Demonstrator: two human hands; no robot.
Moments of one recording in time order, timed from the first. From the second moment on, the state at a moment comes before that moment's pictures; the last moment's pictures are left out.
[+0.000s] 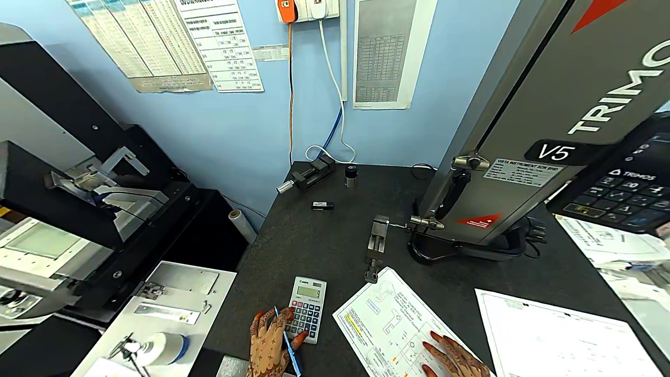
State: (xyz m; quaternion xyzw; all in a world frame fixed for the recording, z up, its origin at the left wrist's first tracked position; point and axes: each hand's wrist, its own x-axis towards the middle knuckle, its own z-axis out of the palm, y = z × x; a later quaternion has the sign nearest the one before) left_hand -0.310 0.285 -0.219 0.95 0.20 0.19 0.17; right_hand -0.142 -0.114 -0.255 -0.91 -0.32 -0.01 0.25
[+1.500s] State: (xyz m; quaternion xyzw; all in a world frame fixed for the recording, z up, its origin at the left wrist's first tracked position) left_hand -0.316 0.246 -0.221 0.96 0.10 0.18 0.17; right_hand -0.144 -0.110 -0.254 -0.92 -0.32 -0.04 0.25
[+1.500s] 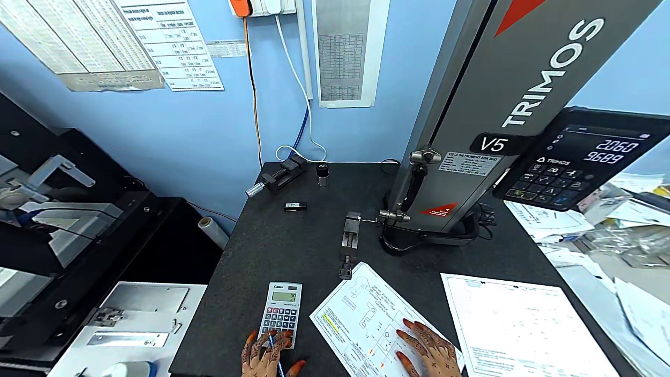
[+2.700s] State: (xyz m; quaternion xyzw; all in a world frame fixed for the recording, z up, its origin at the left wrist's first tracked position) left_hand -0.305 0.276 -0.215 0.94 0.18 0.22 0.17; right_hand -0.140 -0.114 -0.258 -0.91 -0.32 -0.01 0.25
